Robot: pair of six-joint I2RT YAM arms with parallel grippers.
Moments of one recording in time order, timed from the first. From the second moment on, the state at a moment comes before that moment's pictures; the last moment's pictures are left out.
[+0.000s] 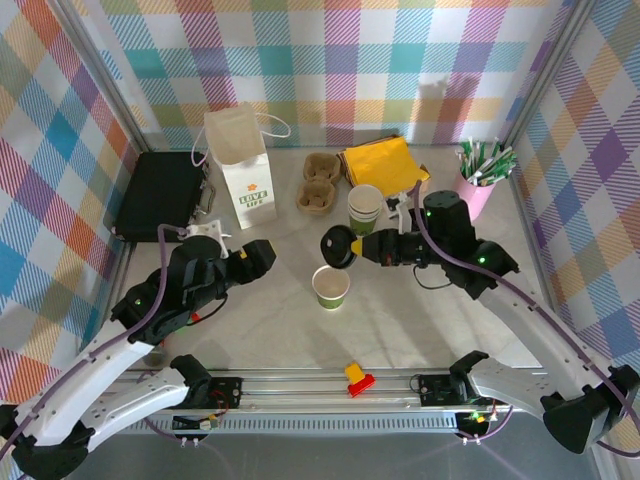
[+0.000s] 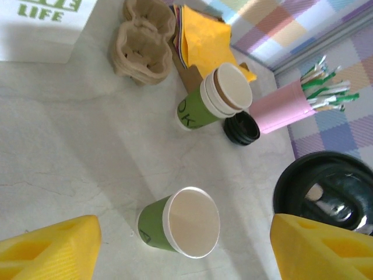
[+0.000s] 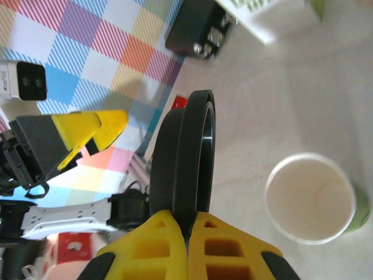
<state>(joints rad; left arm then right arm) -0.73 0.77 0.95 -0.69 -0.15 -0.87 0.56 1.03 1.03 -0.54 -0.66 0.67</state>
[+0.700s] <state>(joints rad) -0.73 0.90 0.90 -0.60 -0.04 -0.89 0.53 1.07 0.73 -0.34 -0.71 0.91</state>
